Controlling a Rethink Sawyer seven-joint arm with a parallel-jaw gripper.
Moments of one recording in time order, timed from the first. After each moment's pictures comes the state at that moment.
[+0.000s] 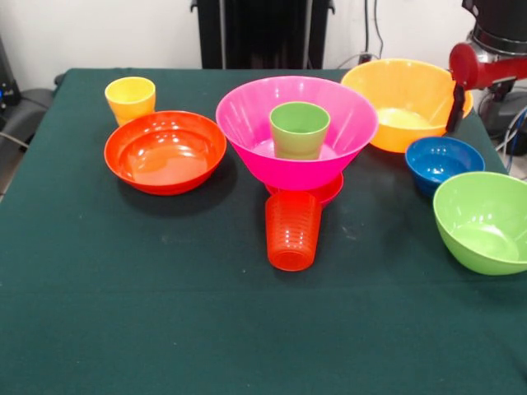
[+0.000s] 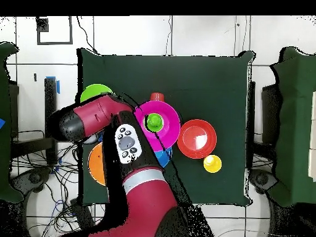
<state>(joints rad) -0.06 -0.61 0.35 1.51 -0.42 0.77 1.88</state>
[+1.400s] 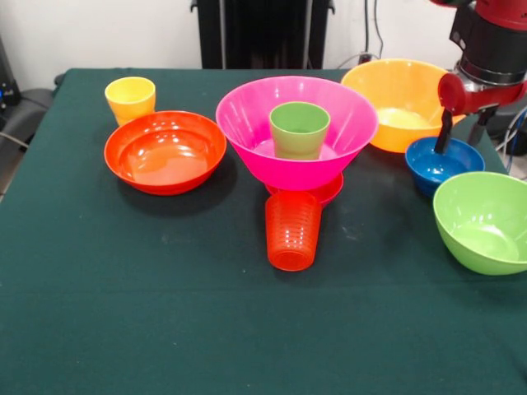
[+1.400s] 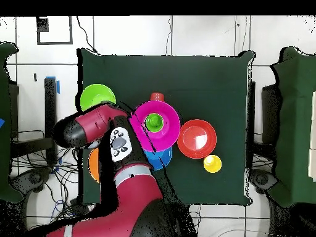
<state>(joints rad) 0.00 -0.53 0.27 1.50 -0.44 0.67 1.88</state>
